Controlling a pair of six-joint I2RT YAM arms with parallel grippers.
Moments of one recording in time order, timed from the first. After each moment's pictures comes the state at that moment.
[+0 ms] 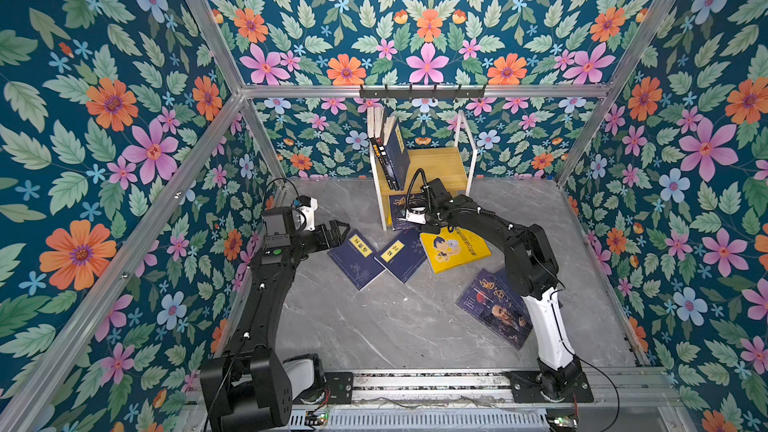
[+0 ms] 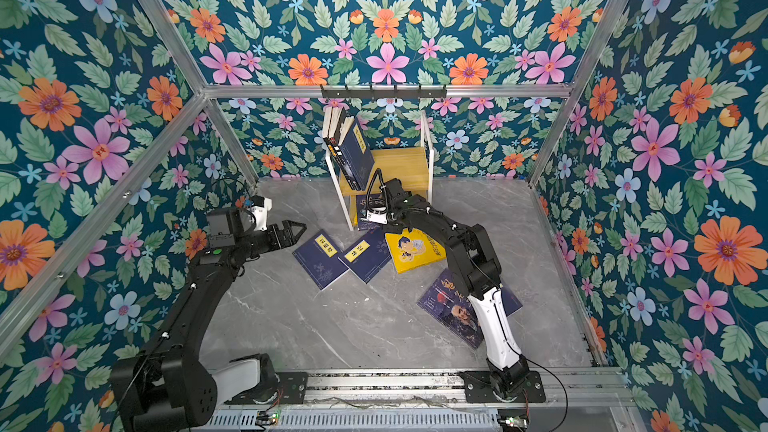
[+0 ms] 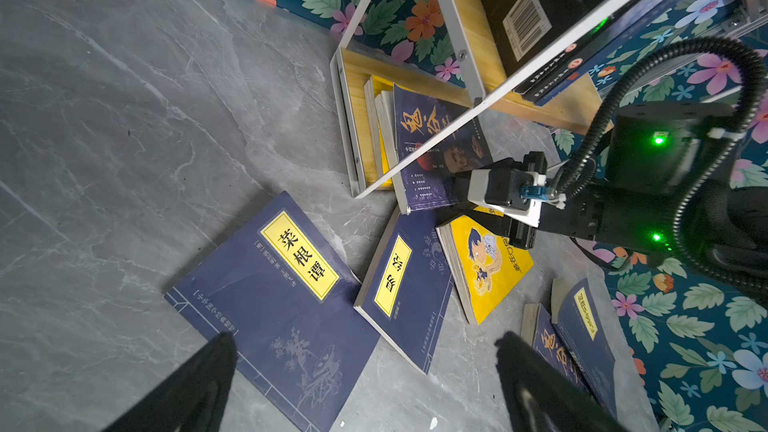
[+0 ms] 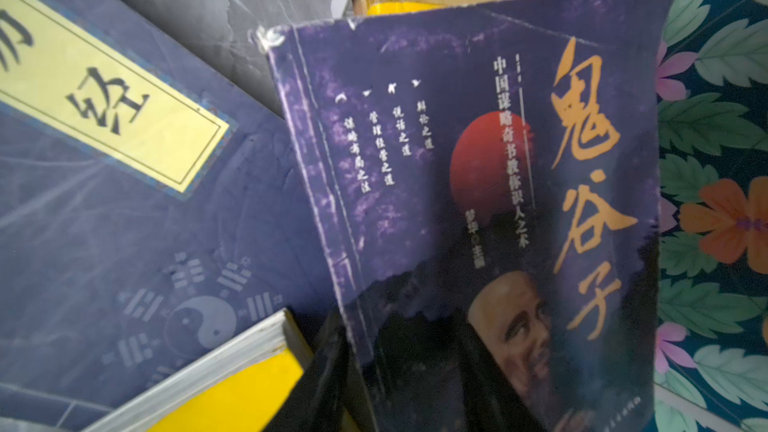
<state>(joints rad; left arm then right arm) 0.09 1.19 0.92 -0.39 0.59 -0.24 0.56 2.27 1.90 -0.57 -0.05 -0.98</state>
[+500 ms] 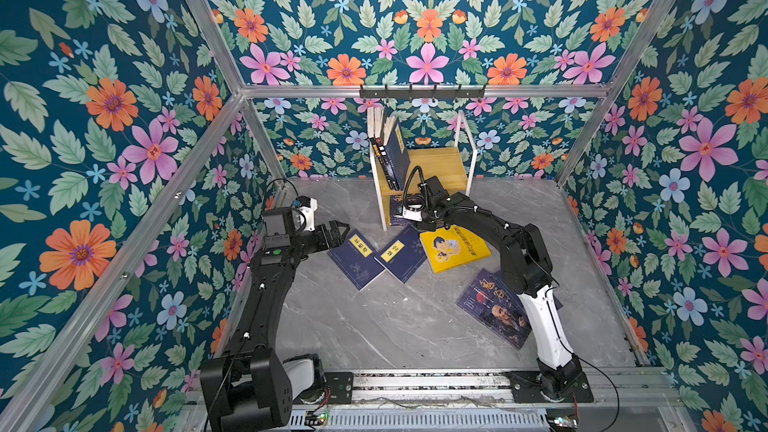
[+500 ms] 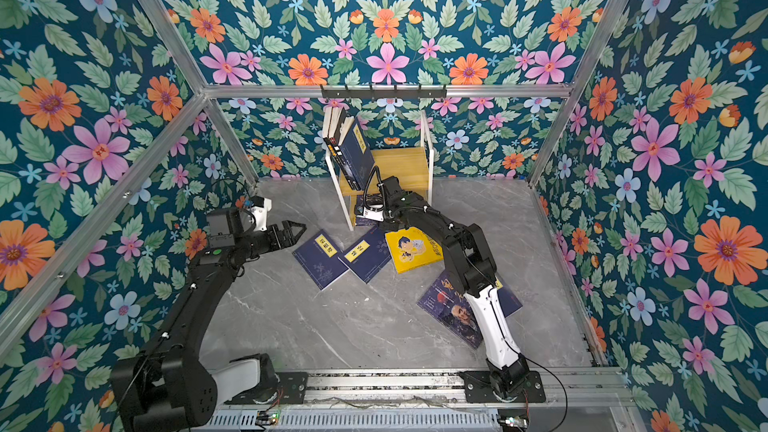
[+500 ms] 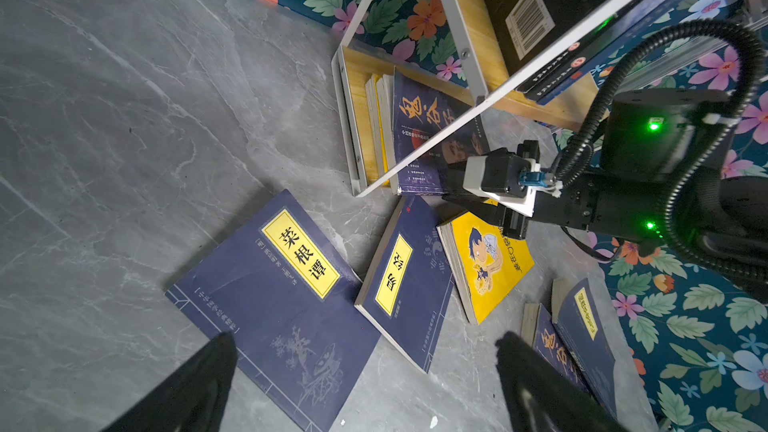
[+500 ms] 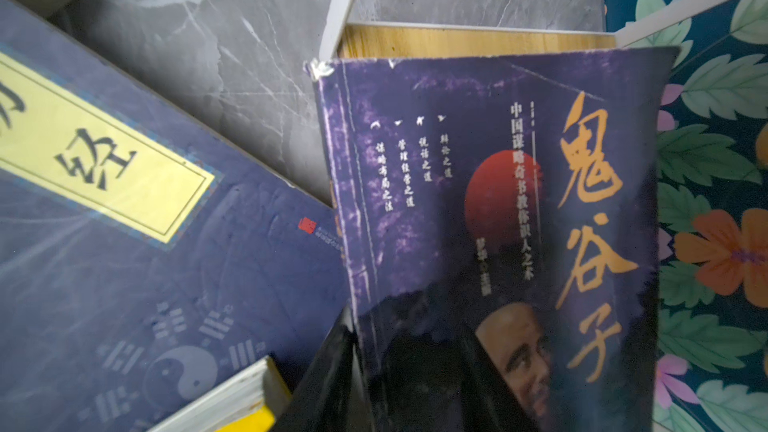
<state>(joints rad) 0.10 1.19 0.91 -0.39 0.59 -0.24 0.56 2.32 1.99 -0.58 -0.09 -0.97</state>
